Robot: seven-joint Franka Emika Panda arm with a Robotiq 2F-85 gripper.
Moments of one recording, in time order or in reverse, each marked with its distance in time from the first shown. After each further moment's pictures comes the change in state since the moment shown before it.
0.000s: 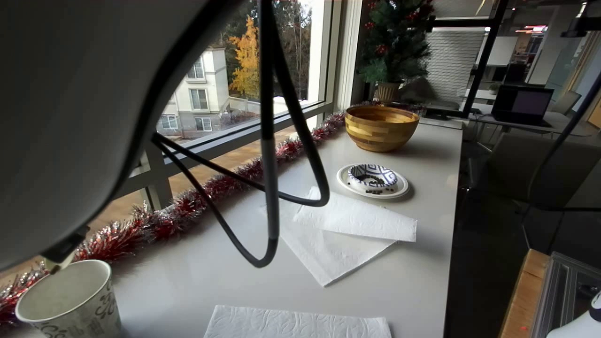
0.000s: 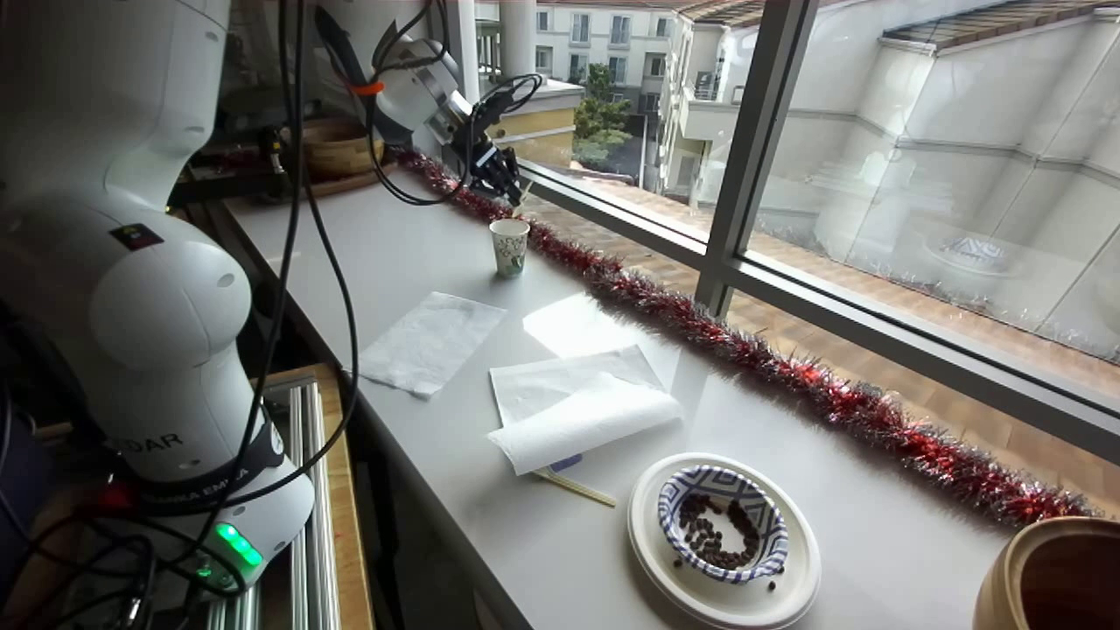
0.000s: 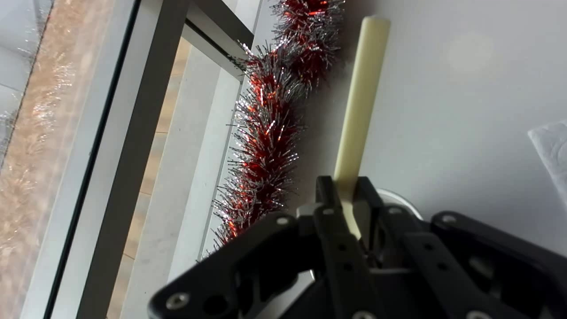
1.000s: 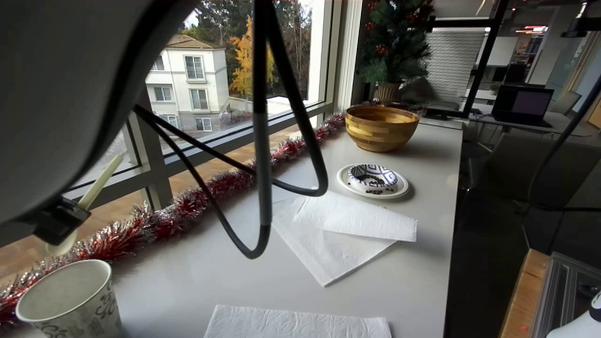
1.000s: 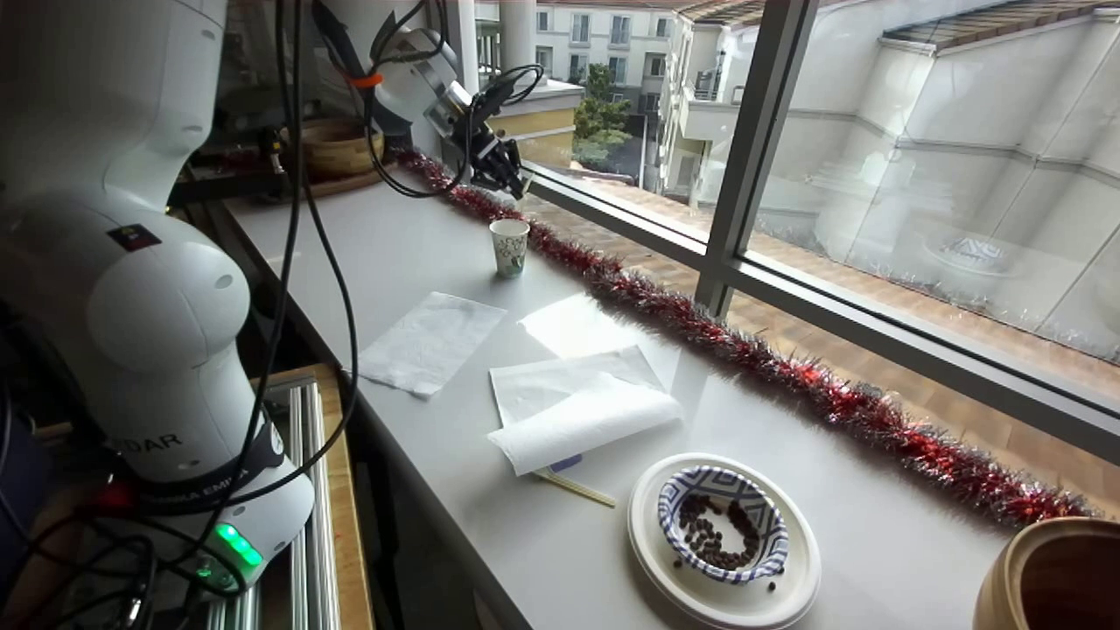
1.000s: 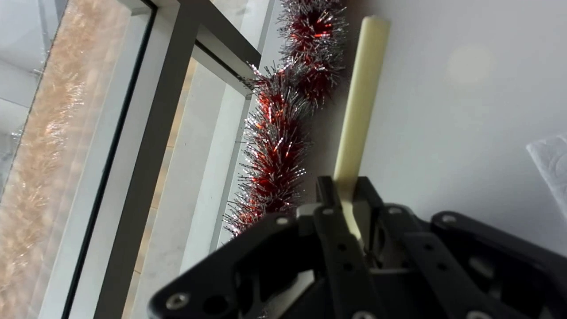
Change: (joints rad) arm -0.015 -0.016 0.020 0.013 0.007 -0.050 -0.001
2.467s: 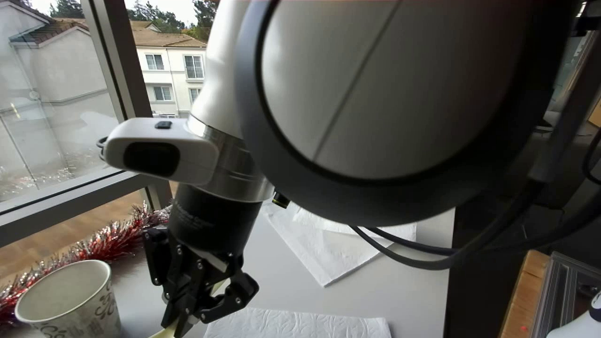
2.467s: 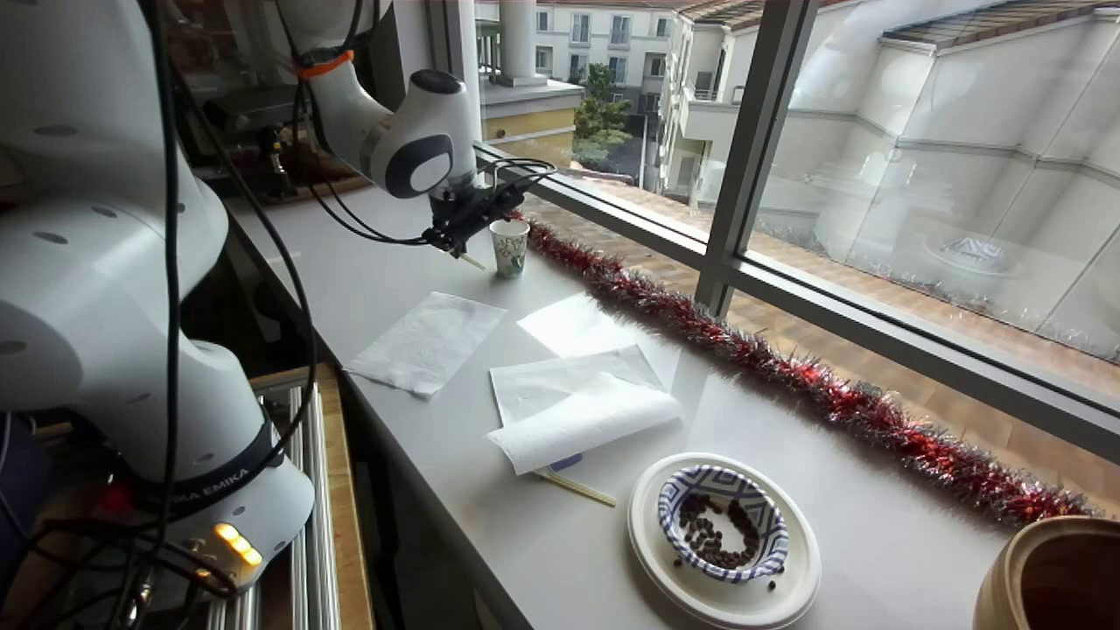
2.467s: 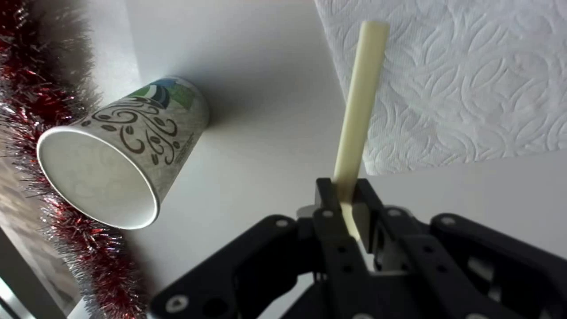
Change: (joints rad) arm -0.897 -0.244 0.690 -0.803 1.272 0.996 -1.095
